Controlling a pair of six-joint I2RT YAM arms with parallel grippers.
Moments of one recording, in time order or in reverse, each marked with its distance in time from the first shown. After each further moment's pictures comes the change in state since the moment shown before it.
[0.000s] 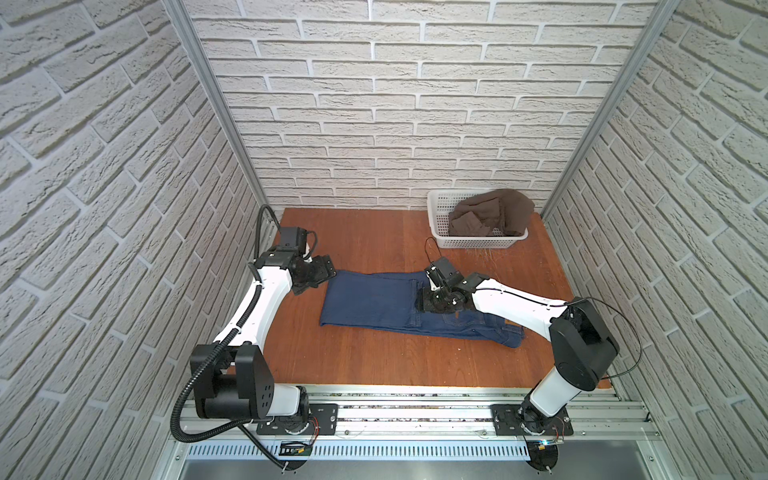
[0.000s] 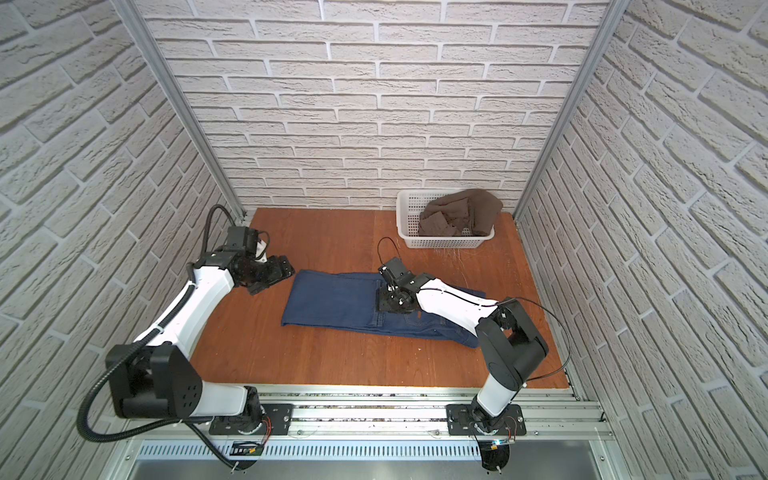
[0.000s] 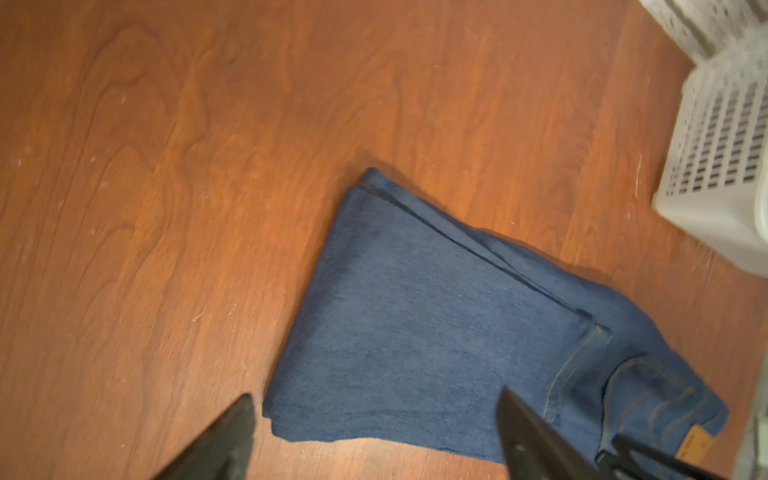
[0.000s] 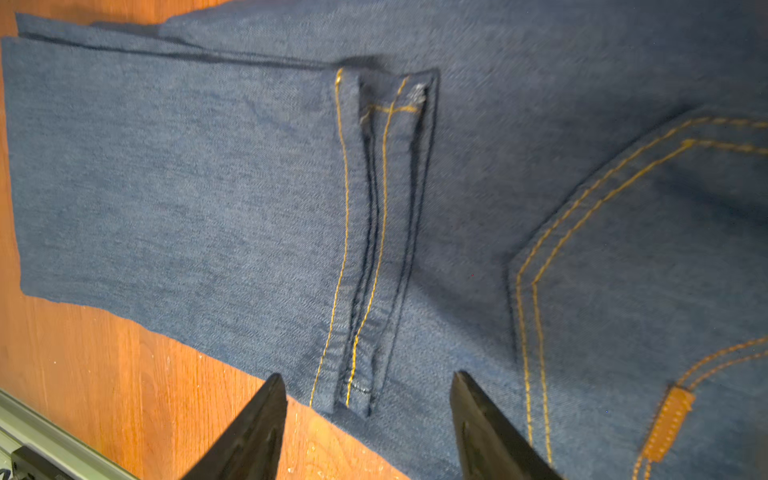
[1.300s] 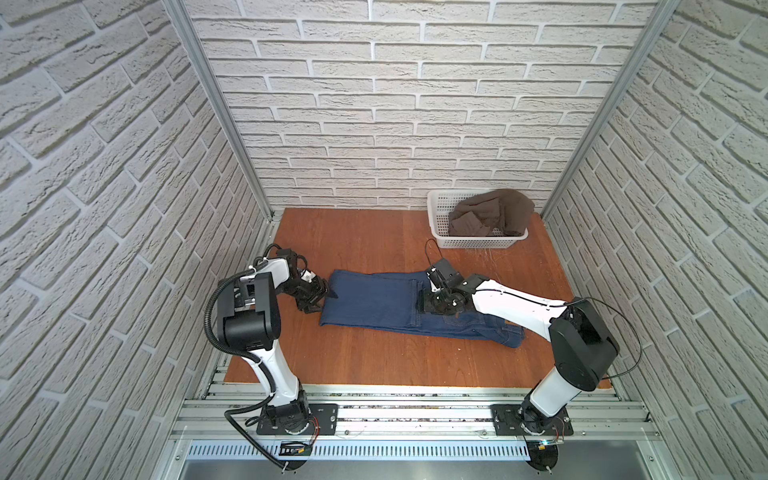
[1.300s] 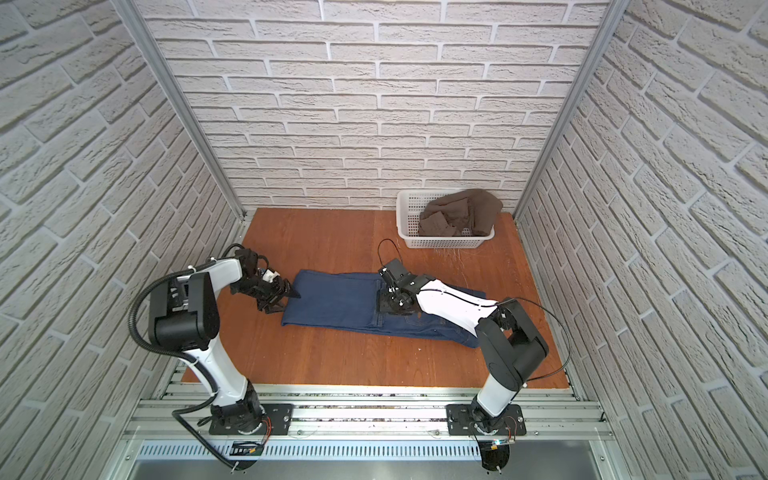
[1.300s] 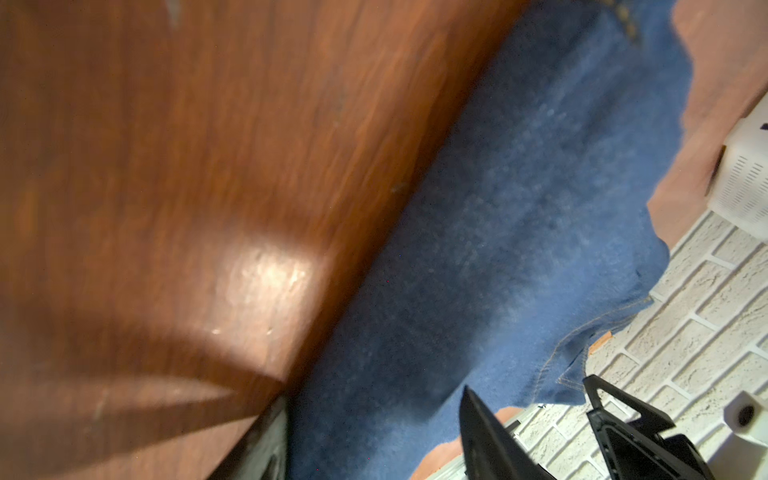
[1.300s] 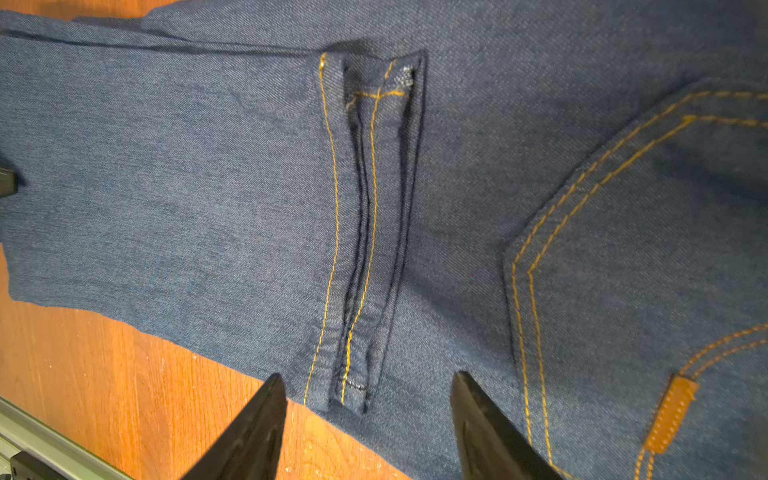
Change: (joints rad) left arm 0.134 0.452 -0.003 -0.016 0.405 0.161; right arm 0.005 -0.002 -0.015 0.002 0.000 0.019
